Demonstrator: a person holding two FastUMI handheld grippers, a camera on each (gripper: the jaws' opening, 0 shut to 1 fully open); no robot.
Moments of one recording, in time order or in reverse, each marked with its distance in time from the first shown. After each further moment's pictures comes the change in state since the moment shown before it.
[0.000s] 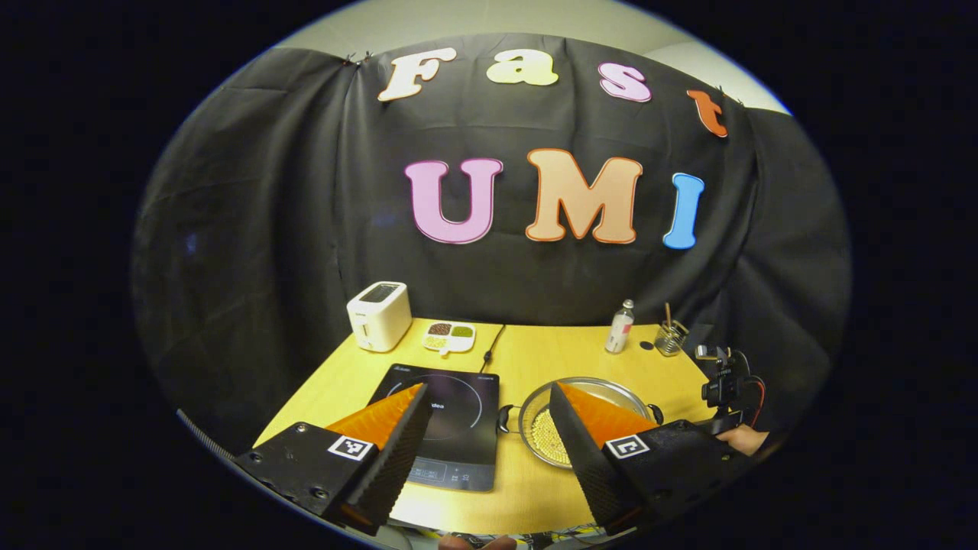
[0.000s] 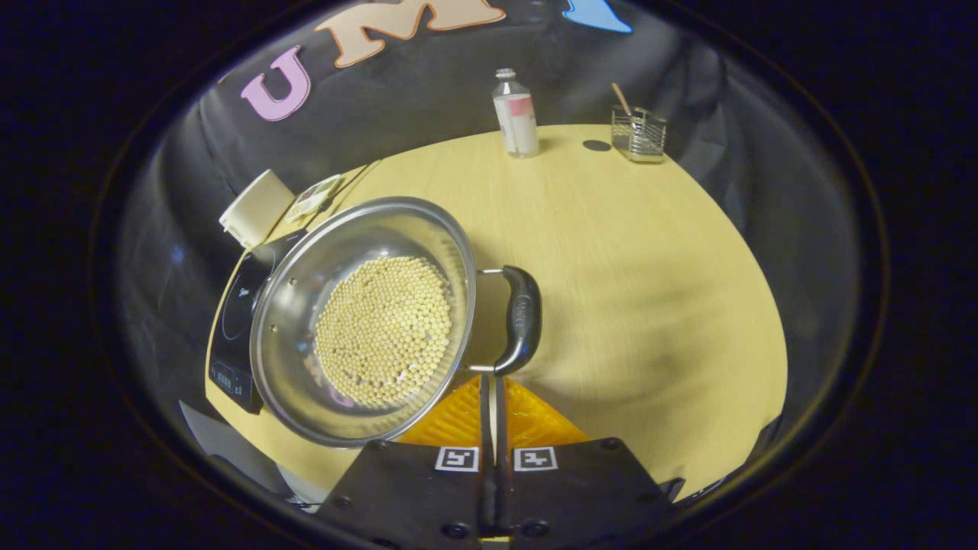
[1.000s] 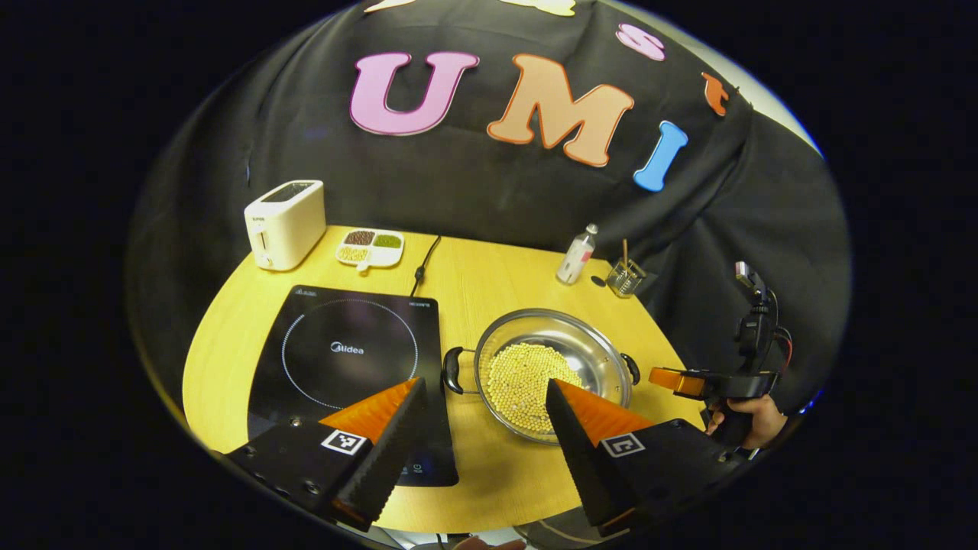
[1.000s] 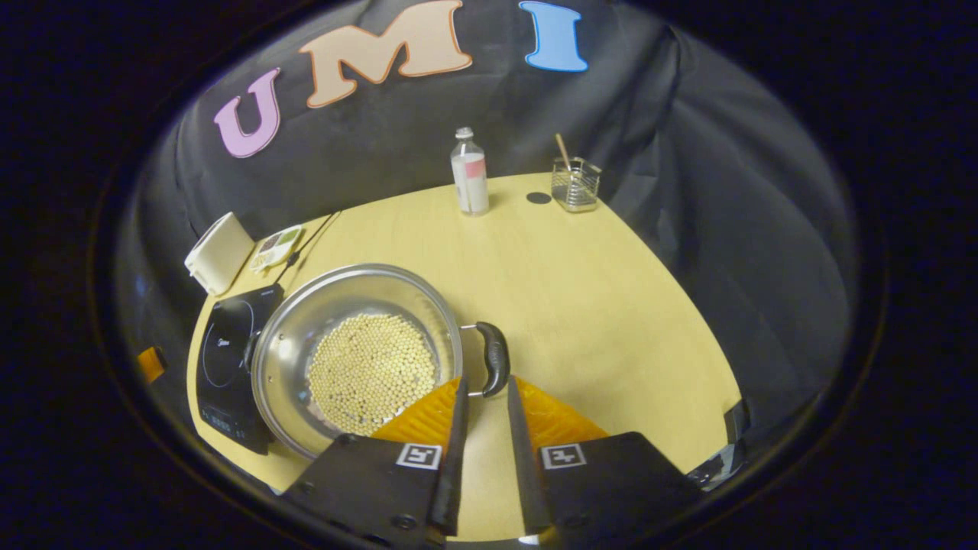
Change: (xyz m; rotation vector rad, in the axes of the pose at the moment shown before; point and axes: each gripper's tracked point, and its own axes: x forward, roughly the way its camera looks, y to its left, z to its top) left arm 0.107 -0.023 -0.111 -0.108 0.354 -0.260; right arm -0.031 -0.005 0.042 0.038 -0.142 -0.172
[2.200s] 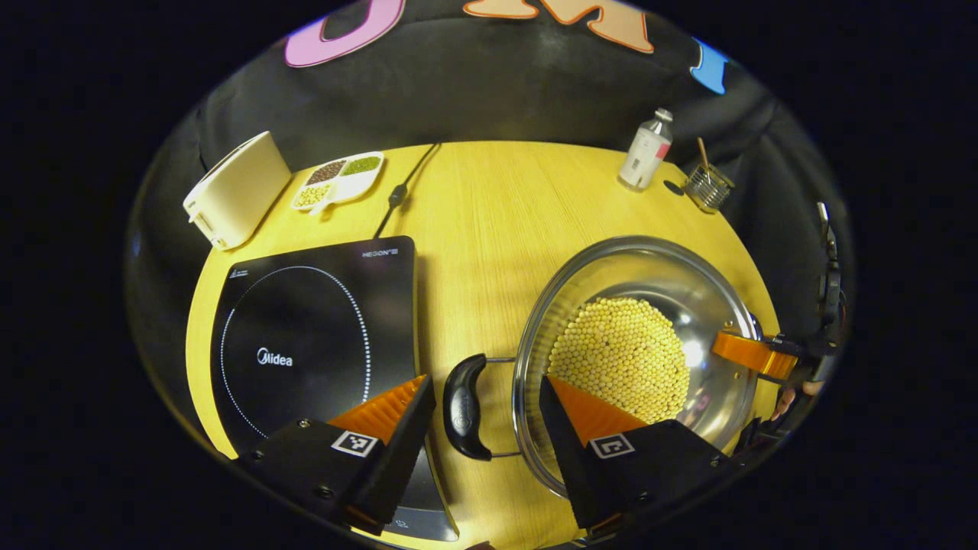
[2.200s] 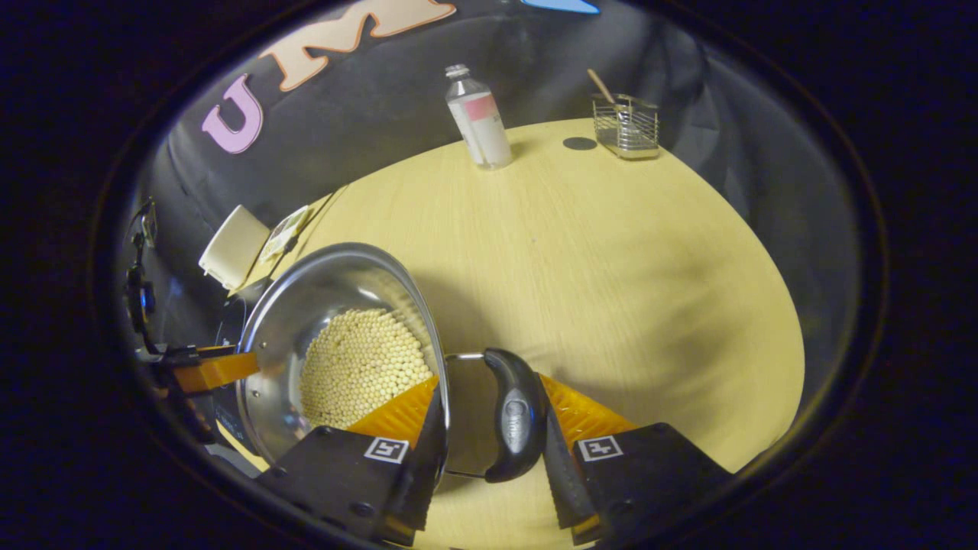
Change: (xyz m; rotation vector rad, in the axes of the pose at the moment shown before) left arm 0.155 0.022 -0.065 0.130 0.390 0.177; right arm 0.105 -0.004 -0.006 0.041 0.151 0.196
